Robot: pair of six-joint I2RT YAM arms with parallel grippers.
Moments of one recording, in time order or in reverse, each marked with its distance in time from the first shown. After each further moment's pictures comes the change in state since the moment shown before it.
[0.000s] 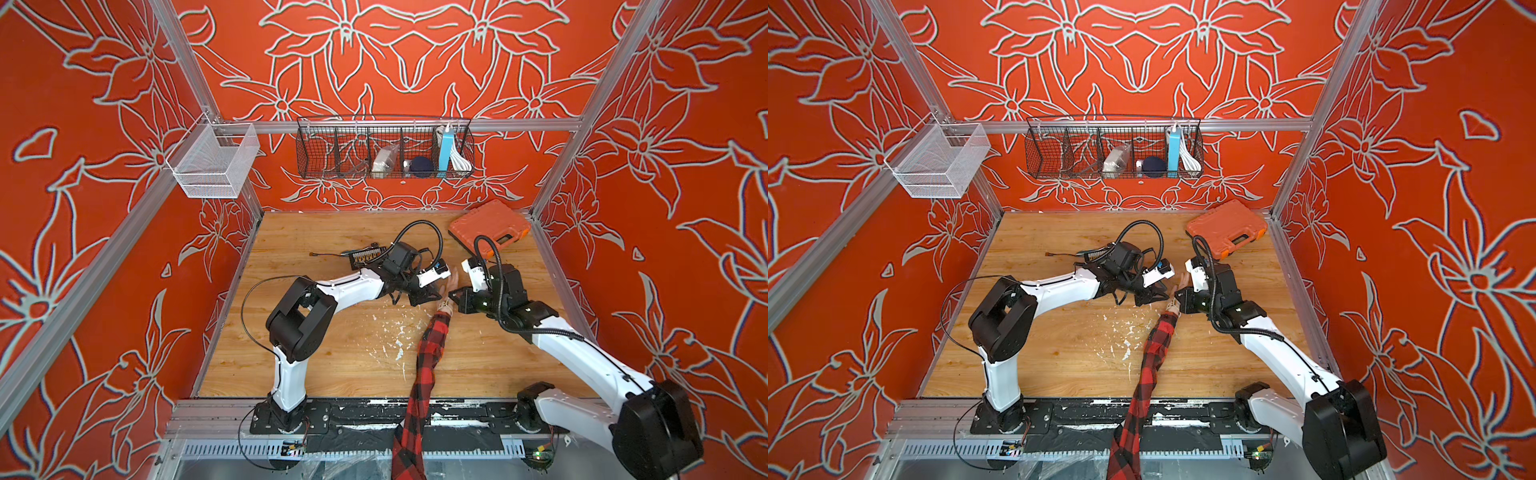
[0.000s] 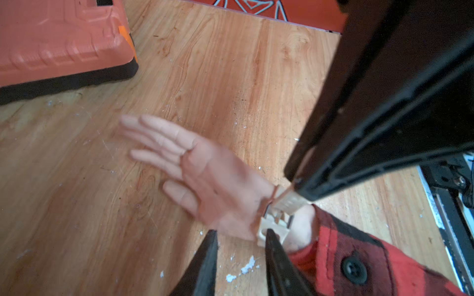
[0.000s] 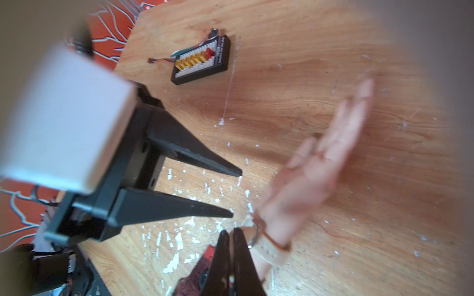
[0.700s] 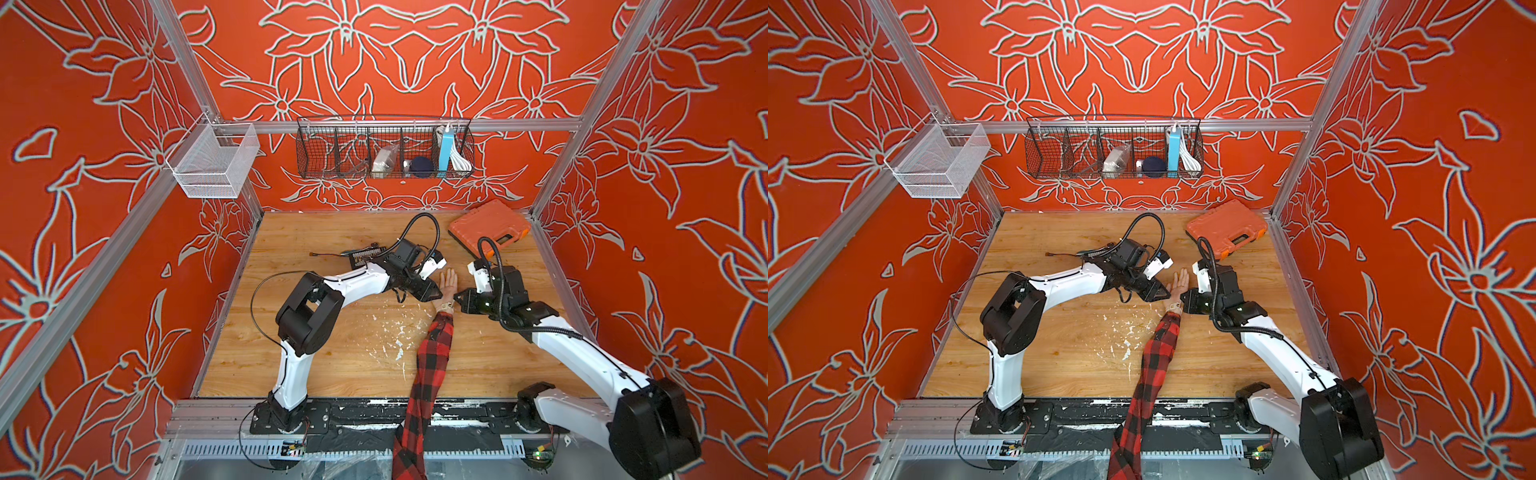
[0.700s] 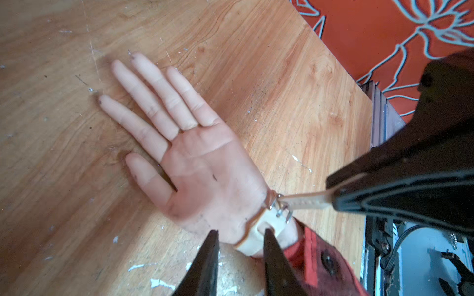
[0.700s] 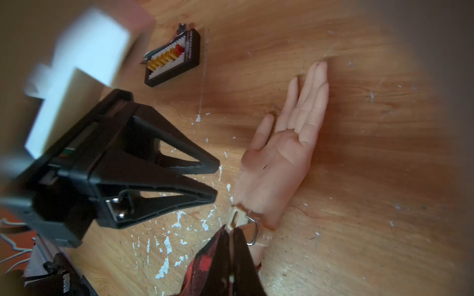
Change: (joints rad) left arm 0.000 0.074 0.100 -0.130 -0.003 -0.402; right arm -0.039 0.013 -0.017 -0.055 0.062 0.051
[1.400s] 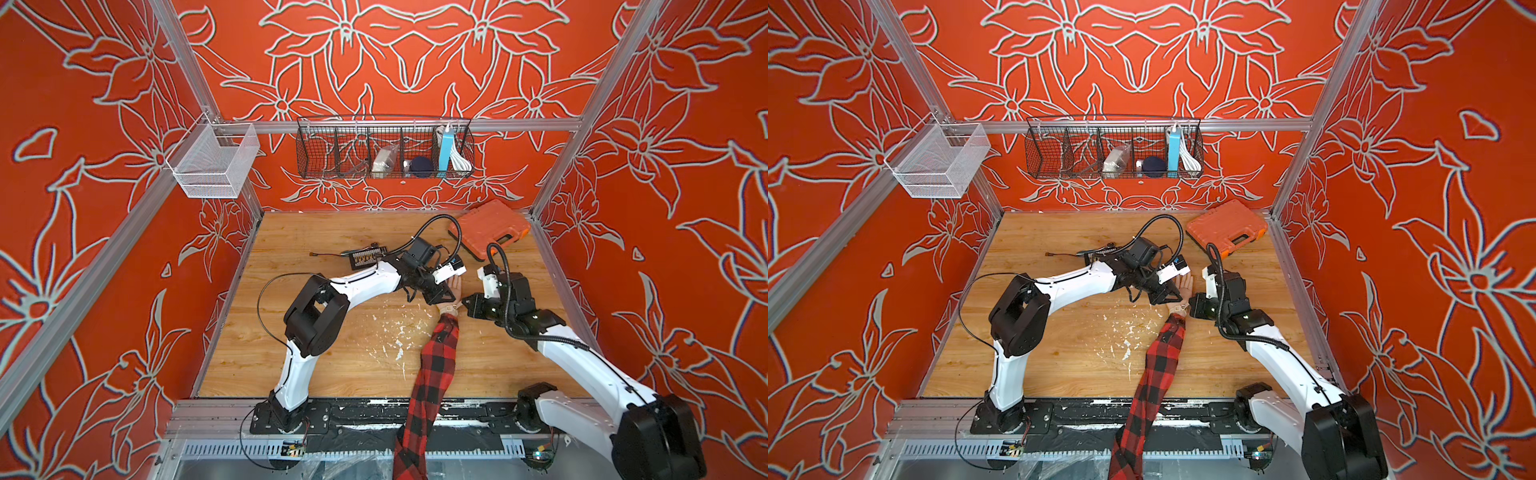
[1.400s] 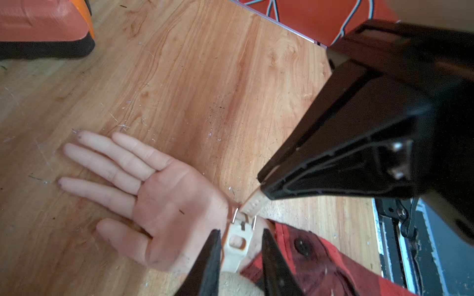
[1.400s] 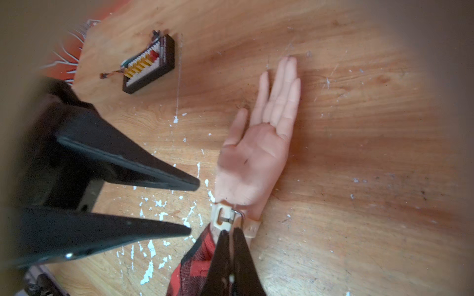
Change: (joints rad) left arm -0.066 0.039 0.133 -0.080 0.023 0.255; right arm -0.042 -0.079 -0.068 0.012 0.015 0.026
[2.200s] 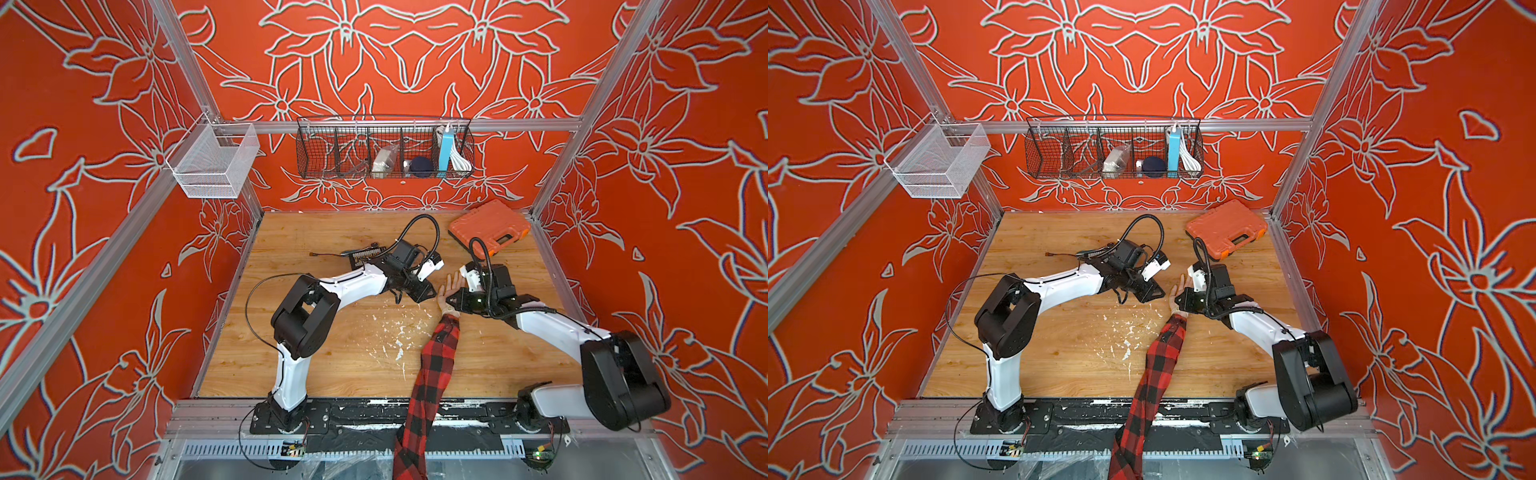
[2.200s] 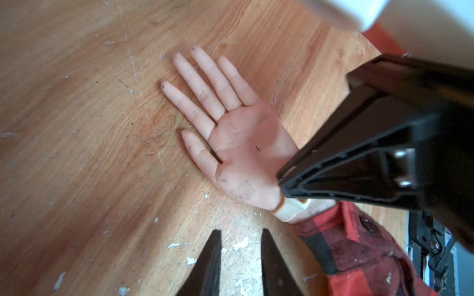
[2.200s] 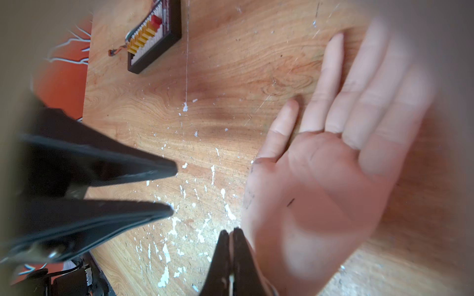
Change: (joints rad) left arm 0.066 -0.081 -0.166 0.069 -0.139 -0.170; right arm -0.002 0.356 0.074 0.146 -0.191 0.023
